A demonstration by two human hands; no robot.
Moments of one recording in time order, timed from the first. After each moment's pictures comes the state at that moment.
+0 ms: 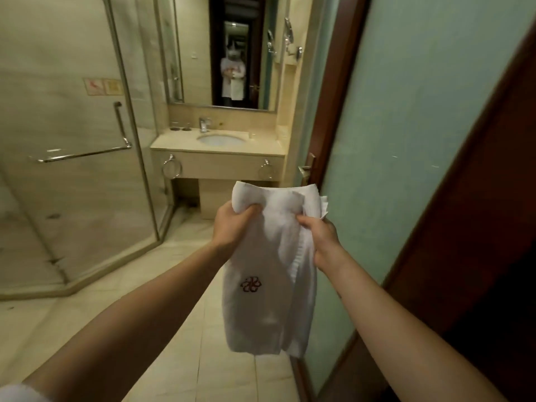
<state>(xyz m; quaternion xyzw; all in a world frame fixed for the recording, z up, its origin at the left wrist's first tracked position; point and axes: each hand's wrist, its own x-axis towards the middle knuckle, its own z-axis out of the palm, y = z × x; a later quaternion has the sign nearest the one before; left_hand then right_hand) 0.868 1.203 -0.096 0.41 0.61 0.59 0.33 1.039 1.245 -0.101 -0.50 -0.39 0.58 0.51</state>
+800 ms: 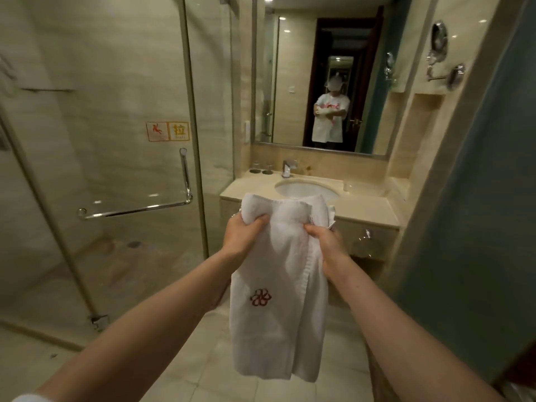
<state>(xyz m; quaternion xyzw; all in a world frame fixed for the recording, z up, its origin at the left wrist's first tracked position) 0.556 1.680 -0.101 0.30 0.66 0.65 0.23 0.702 1.778 -0.110 -0.39 -0.48 0.68 0.41</state>
